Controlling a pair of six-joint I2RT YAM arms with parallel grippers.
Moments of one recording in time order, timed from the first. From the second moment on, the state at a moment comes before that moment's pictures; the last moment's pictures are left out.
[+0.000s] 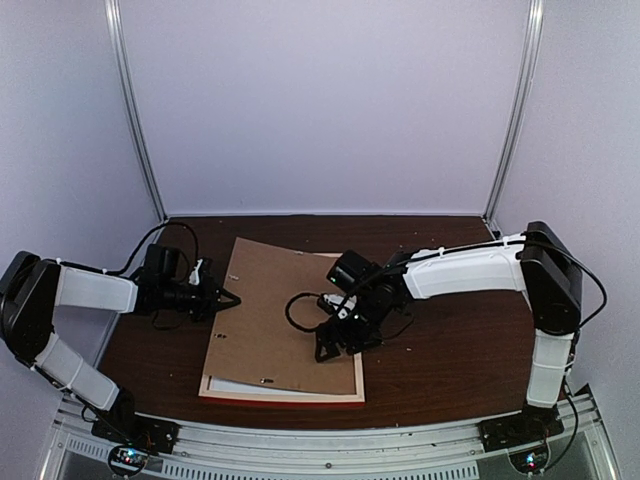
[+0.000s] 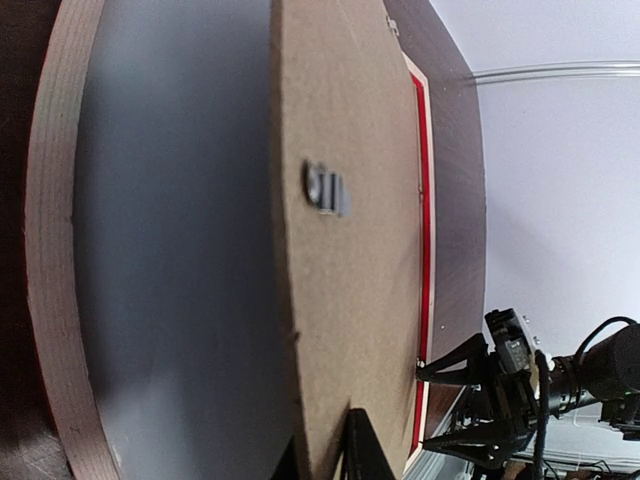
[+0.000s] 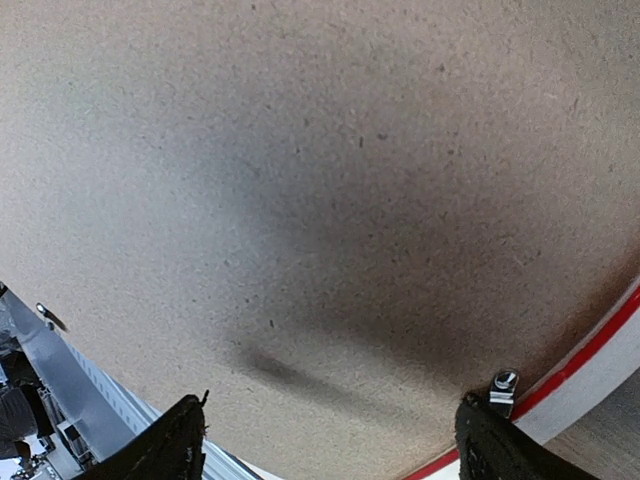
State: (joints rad) left arm -0.28 1.47 0.58 0.15 0.68 -0.77; right arm 0.96 1.93 1.34 -0.62 -0.36 0.53
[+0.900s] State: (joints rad) left arm -0.29 1.48 0.58 0.16 0.68 -0.77; right arm 0.95 1.88 1.36 -0.60 -0.29 0.57
